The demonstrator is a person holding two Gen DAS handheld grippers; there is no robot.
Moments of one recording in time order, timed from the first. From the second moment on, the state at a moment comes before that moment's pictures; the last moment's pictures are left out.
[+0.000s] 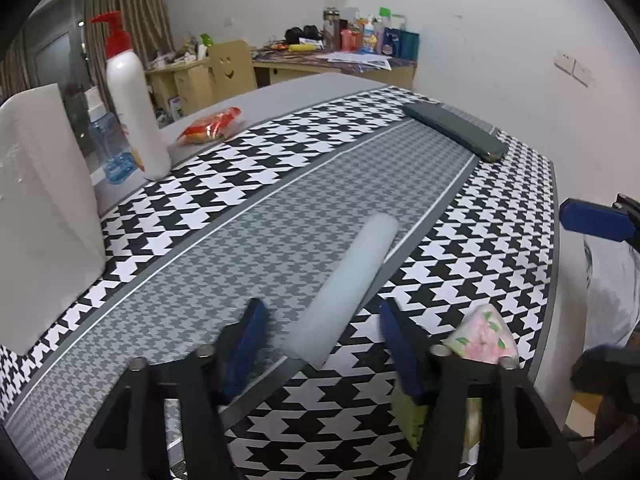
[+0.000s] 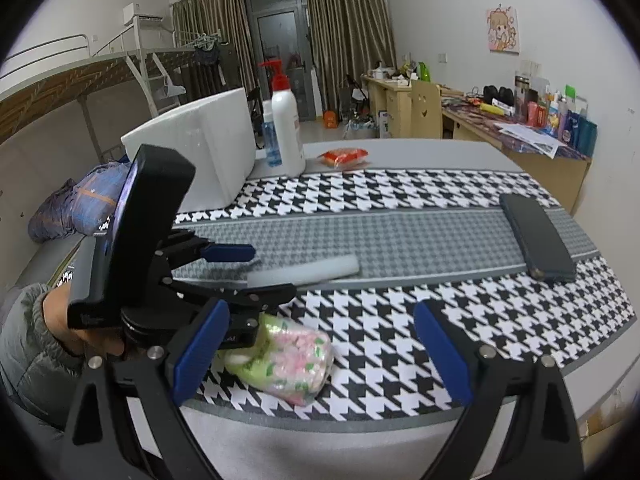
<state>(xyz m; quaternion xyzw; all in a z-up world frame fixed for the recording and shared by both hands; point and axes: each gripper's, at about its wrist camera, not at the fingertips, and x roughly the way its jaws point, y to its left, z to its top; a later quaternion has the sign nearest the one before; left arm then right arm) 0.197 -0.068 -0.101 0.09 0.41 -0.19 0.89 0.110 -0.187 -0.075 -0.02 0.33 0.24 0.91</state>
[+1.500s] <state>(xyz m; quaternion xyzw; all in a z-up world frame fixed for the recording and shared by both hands) 0.184 -0.039 -0.086 0.03 0.38 -0.20 0.90 0.099 -0.141 -0.118 -0.06 0.38 0.24 0.89</state>
